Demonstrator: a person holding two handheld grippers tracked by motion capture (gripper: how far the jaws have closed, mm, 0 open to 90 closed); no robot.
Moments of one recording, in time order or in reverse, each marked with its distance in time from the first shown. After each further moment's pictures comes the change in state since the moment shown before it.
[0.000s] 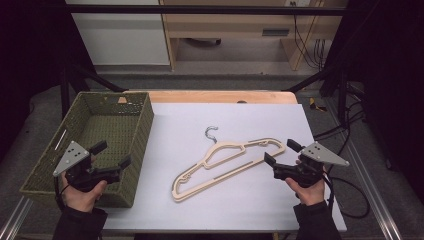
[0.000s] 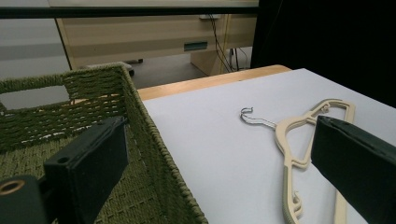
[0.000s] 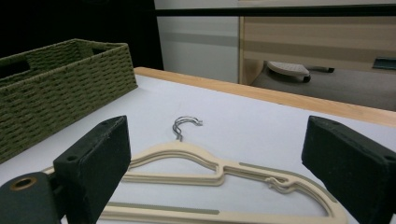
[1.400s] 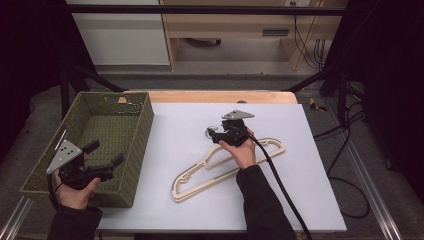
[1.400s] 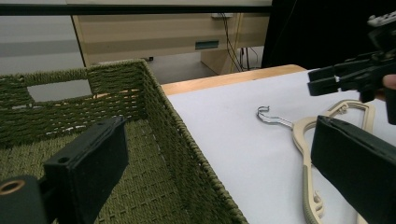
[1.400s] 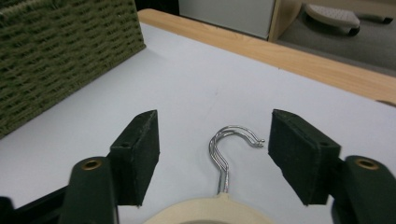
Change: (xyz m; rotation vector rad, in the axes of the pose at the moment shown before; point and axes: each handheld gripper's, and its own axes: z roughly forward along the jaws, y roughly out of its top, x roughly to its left) left arm 0.017 -0.003 -0.003 0.002 0.040 -0.015; right arm 0.052 0.010 0.202 0.284 0.051 -0.060
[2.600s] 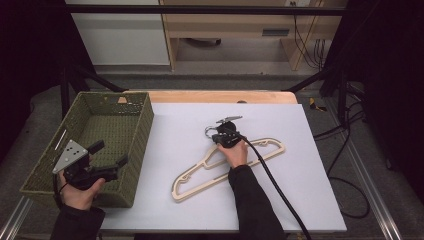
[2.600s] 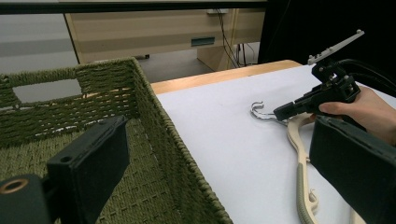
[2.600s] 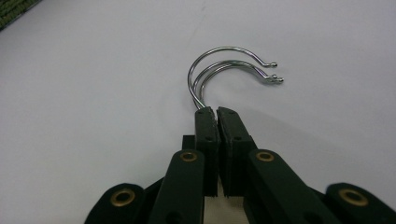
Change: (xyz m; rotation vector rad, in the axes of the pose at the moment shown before) left arm -0.010 0.000 0.005 0.016 -0.014 0.021; right arm -0.016 -0.033 0.065 0.231 -0.007 0.103
